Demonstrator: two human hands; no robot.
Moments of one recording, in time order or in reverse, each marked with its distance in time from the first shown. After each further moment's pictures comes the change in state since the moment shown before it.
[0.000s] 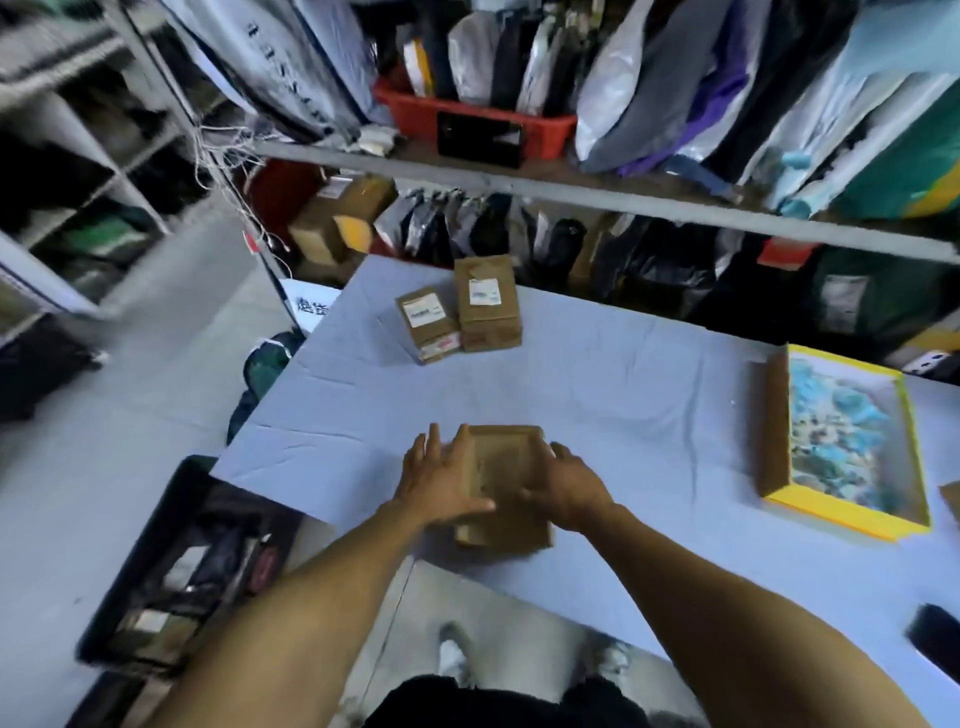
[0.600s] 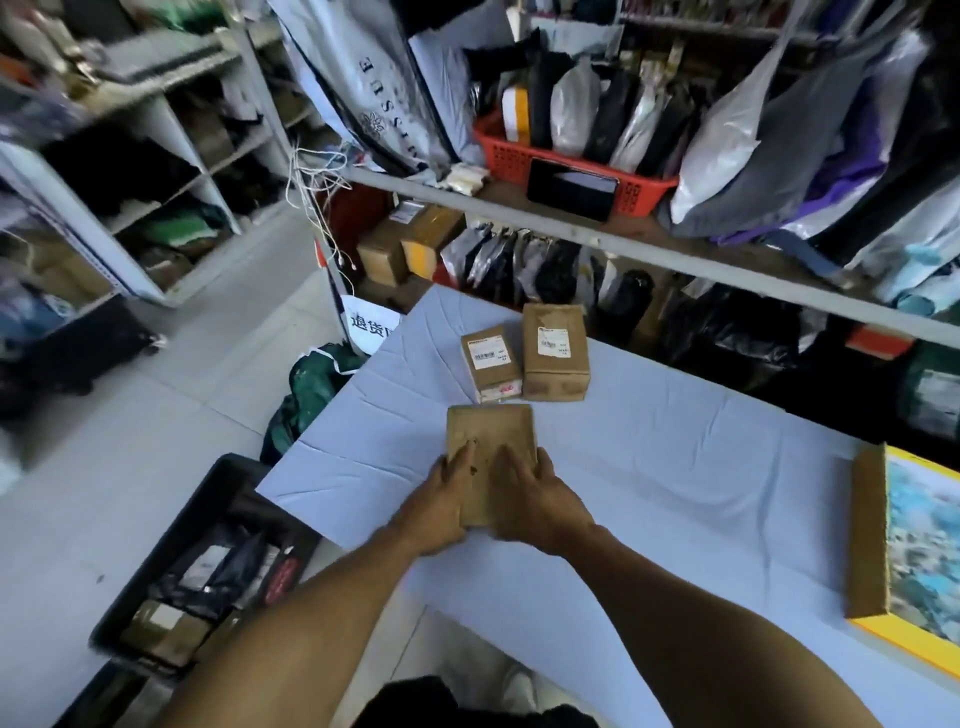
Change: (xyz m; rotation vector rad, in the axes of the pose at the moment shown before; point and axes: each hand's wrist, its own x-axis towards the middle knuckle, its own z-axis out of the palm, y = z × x) left_hand 0.019 -0.085 -0.027 -0.331 0.095 0.048; right_hand 0.070 -0.094 0.005 -0.134 -0.002 -0.277
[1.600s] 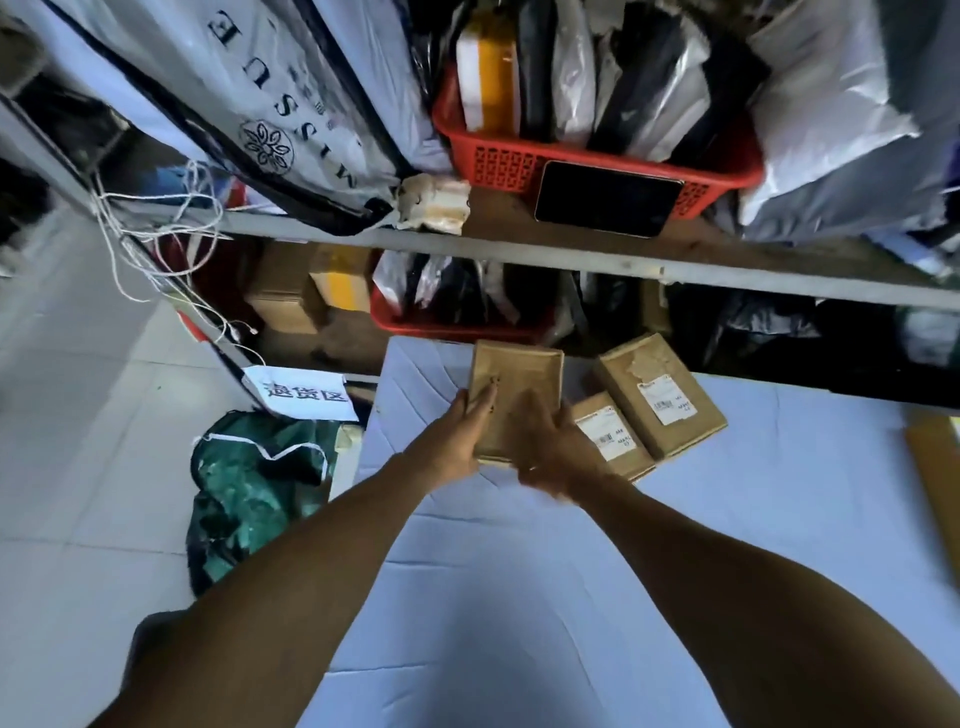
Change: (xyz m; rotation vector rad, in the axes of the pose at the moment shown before) left_hand 0.324 -0.093 -0.179 0.263 -0.202 0.446; right_hand 0.290 -0.040 -0.078 0.198 0.162 0.485
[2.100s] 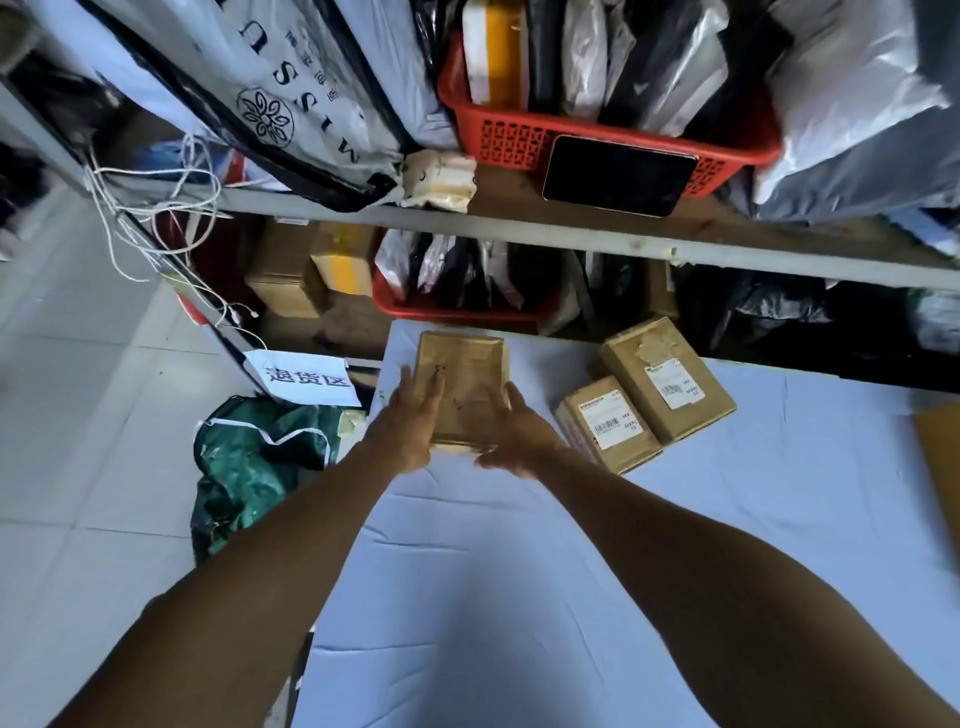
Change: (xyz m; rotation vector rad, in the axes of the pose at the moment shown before) left_hand -0.021 -0.046 -0.006 0.241 -0.006 -0.193; right_hand 0.025 -0.040 0.023 -0.011 -0.129 -0.049
